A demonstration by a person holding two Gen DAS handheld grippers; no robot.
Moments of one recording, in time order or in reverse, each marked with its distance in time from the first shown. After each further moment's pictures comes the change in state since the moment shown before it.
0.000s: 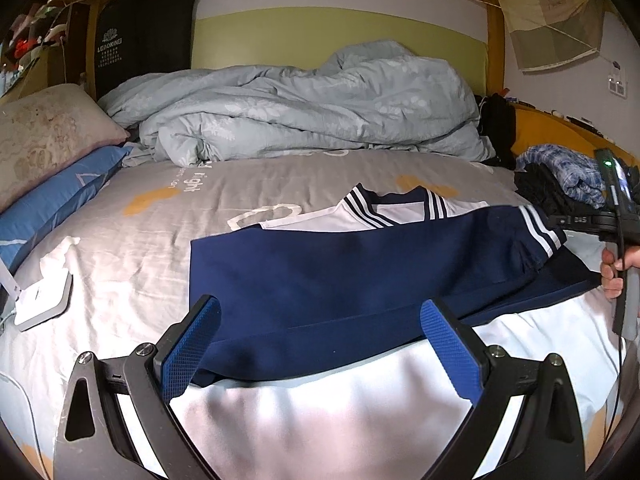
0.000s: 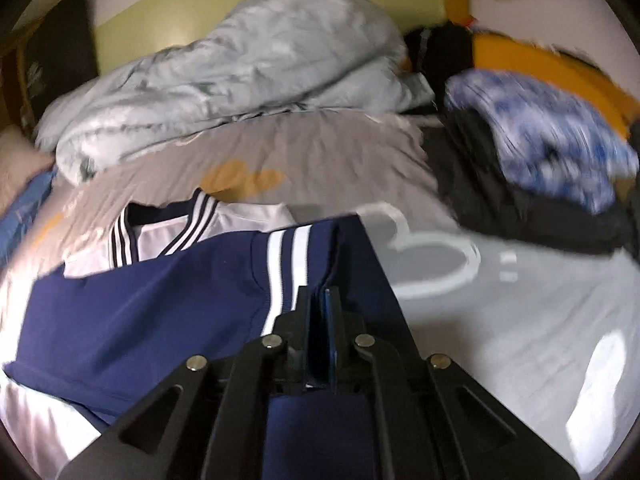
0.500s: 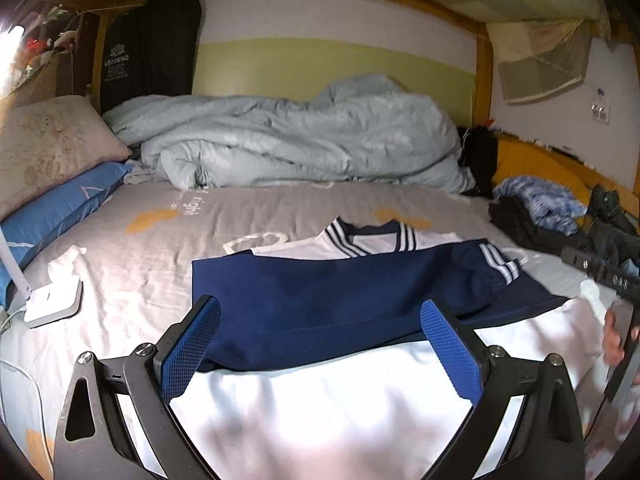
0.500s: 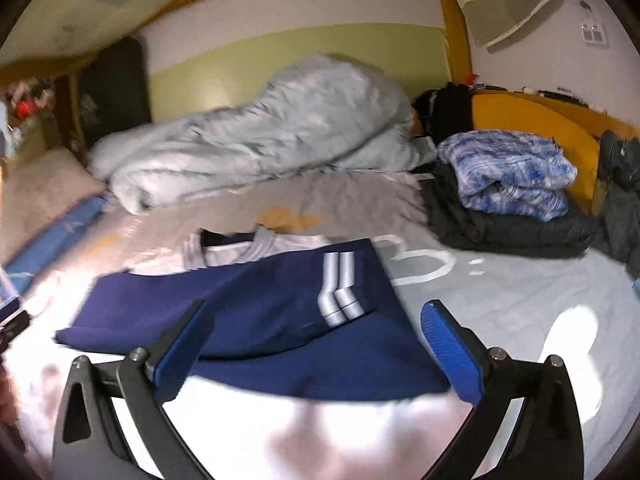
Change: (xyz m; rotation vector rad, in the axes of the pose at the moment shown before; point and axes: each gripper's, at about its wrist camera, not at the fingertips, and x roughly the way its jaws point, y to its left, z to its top) left arm -0.067 -0.010 0.006 -0.043 -0.099 -0.048; right arm -0.128 0.012 -0.064 -0.051 -0.242 0.144
